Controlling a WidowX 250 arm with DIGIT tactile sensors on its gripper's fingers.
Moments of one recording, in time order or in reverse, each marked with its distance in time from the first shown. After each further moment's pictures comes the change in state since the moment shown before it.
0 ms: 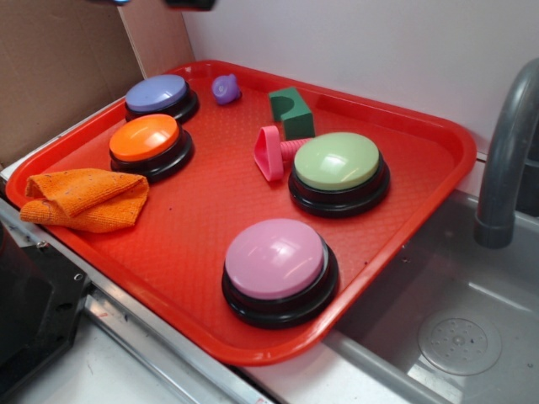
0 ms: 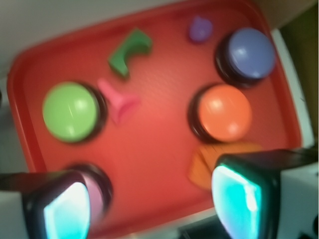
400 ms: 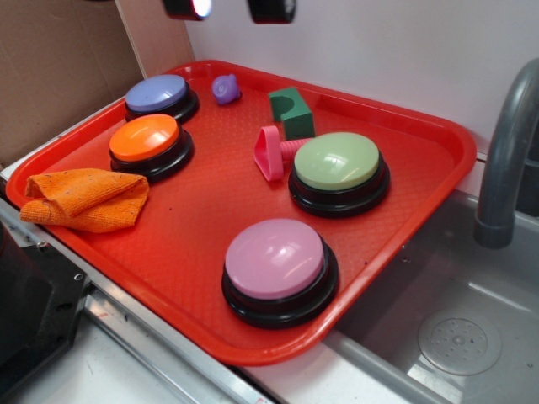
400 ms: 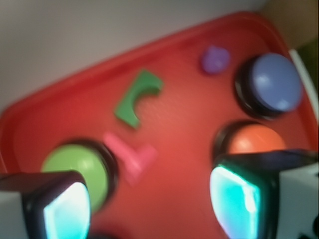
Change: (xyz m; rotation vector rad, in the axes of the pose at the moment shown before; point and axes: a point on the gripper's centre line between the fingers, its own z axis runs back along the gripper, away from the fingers) arm 0.053 -0.018 -0.045 0.020 -0.066 0.101
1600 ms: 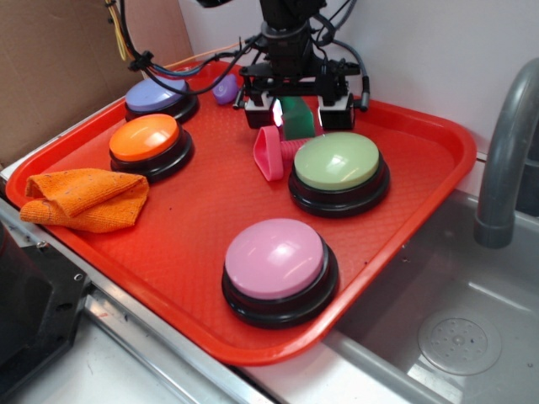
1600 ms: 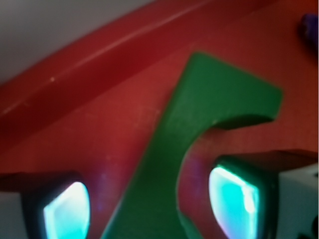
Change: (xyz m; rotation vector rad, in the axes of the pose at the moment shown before) arm 0.026 -0.007 -0.125 -0.012 -0.034 0.130
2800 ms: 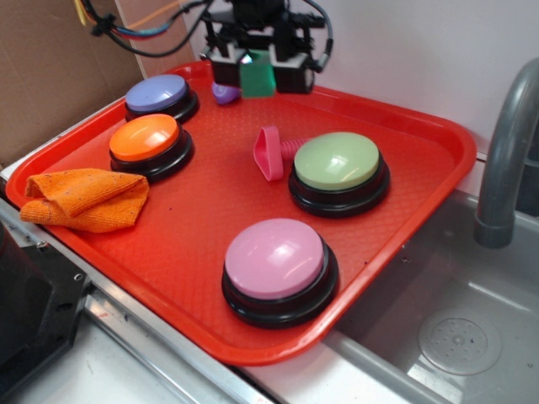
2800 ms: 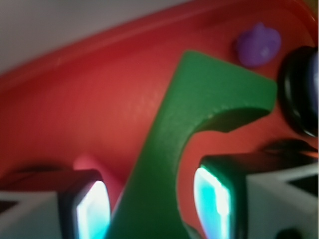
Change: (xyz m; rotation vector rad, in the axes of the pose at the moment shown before) arm -0.018 0.026 0.083 0.039 0.160 -0.210
